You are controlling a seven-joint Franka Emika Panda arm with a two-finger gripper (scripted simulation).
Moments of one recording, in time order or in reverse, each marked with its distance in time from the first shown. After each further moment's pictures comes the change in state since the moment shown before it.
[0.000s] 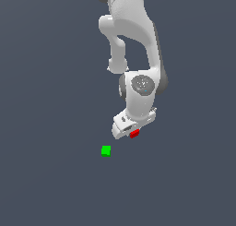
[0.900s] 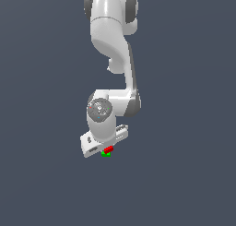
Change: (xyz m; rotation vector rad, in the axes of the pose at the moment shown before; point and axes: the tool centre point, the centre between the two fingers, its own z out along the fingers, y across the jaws) arm -0.001 0.137 0.033 0.000 -0.001 0.002
